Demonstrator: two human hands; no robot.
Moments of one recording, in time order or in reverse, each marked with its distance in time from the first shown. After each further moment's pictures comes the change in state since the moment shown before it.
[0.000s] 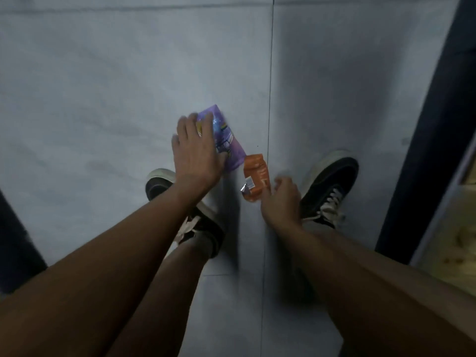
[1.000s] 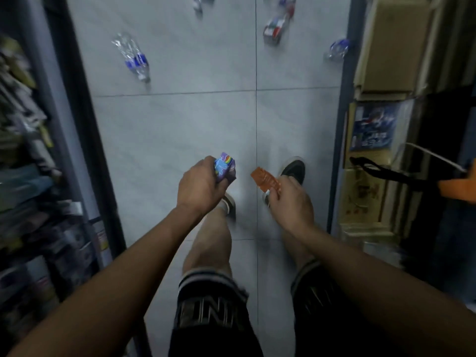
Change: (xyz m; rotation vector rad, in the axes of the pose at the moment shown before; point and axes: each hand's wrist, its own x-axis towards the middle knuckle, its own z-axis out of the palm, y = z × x) left_hand -0.284 0.068 -0.356 -0.257 0.049 -0.065; right_hand -0.324 -0.061 -0.276 -0.140 0.141 -0.484
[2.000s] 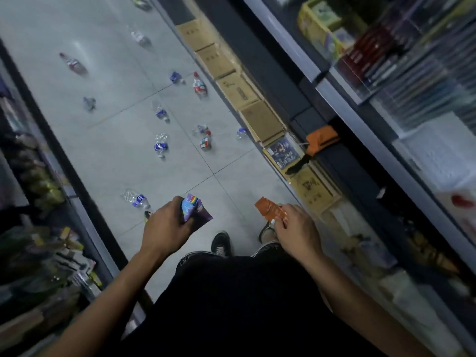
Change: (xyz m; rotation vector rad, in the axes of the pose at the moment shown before) left_hand -0.222 0.030 -0.288 0.236 0.077 0.599; right_hand -0.341 -0.106 -0.149 0.241 0.538 0.223
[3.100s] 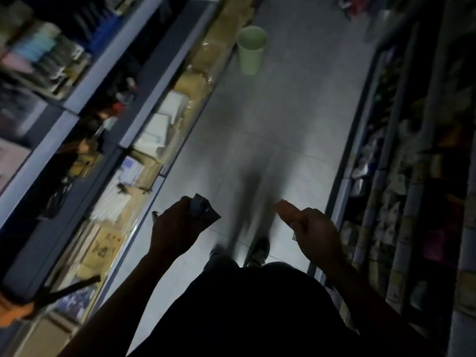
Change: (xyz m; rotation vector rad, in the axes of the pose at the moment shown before) left_hand -0.376 0.251 0.218 0.660 -0.835 1.809; right_hand -0.576 0.024 0.223 0.707 1.043 1.791
